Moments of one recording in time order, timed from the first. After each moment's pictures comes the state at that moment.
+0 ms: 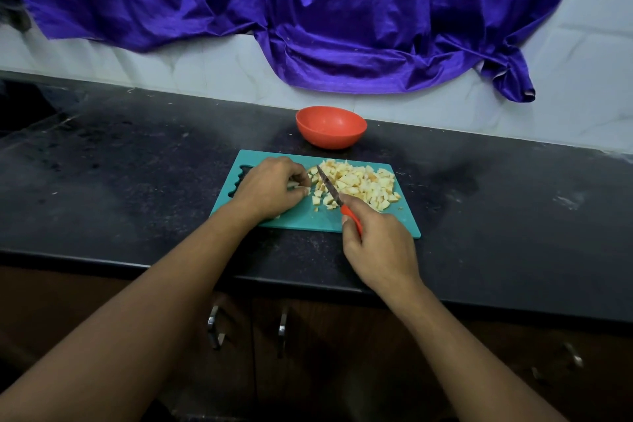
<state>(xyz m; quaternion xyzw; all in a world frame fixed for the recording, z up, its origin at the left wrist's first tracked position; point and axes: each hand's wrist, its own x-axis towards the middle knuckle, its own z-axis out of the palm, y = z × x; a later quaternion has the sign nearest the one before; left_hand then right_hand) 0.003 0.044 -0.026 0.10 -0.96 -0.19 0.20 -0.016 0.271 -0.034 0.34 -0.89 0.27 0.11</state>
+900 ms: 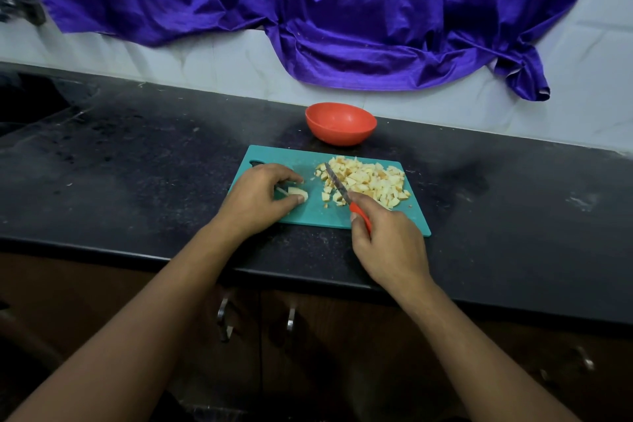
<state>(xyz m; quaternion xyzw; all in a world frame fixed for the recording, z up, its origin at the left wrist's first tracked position) 0.046 0.034 -0.043 0.09 -0.93 -0.26 0.26 -0.013 0.270 -0.032 0.34 -0.90 0.26 0.11</state>
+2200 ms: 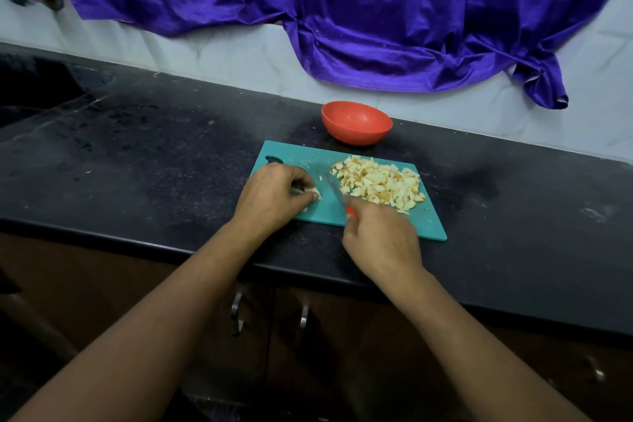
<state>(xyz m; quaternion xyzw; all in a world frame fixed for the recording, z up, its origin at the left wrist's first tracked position) 0.051 0.041 -0.042 0.16 -0.91 -0.25 0.28 0.011 0.233 -0.010 0.33 -0.93 0.15 0.06</state>
